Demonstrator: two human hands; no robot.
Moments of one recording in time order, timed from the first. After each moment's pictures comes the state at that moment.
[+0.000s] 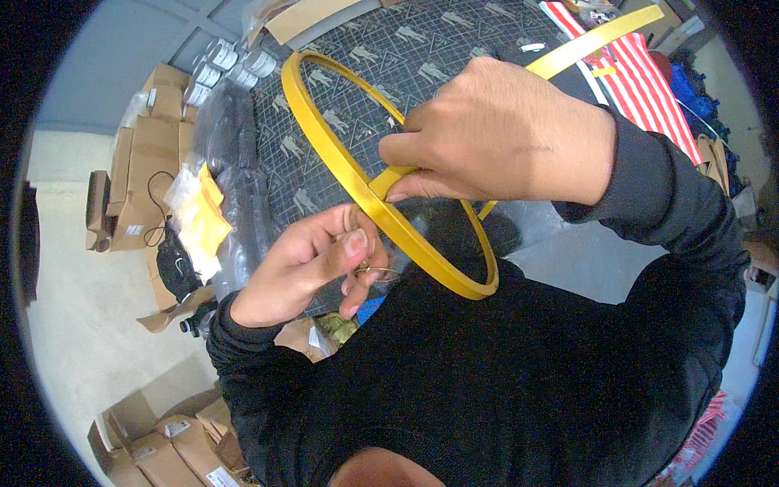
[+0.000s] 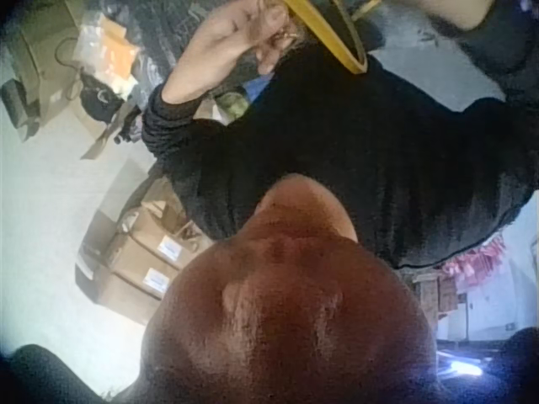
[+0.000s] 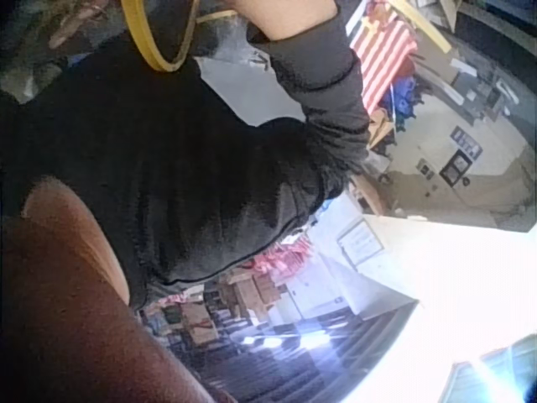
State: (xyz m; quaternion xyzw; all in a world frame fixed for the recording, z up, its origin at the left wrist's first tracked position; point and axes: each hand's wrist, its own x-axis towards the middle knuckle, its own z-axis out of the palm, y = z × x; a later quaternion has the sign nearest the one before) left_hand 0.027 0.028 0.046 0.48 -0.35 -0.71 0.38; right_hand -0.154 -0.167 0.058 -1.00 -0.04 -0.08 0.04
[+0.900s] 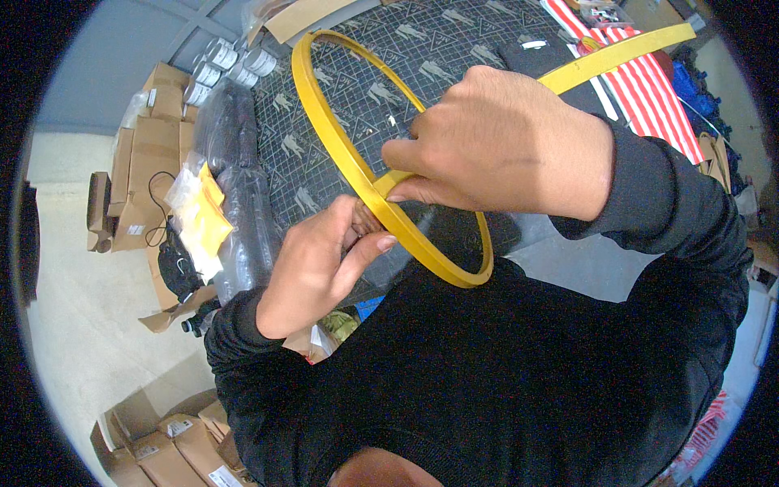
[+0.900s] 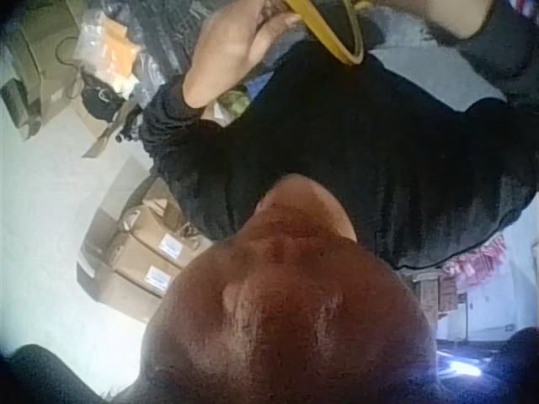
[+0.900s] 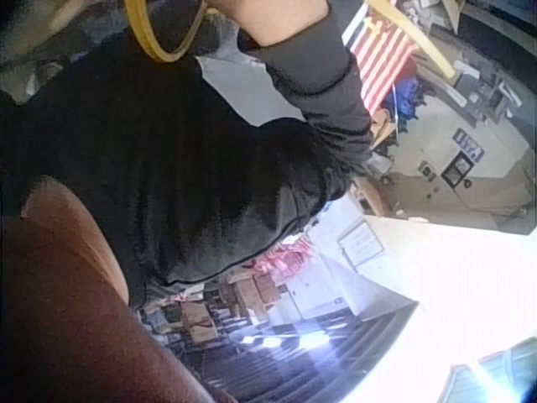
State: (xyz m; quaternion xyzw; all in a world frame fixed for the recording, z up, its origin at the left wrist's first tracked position) left_hand 0.021 0.029 0.014 0.63 -0.67 -0.25 0.31; right_hand -0.153 -0.155 0.059 -1.00 0.02 -0.03 0.02
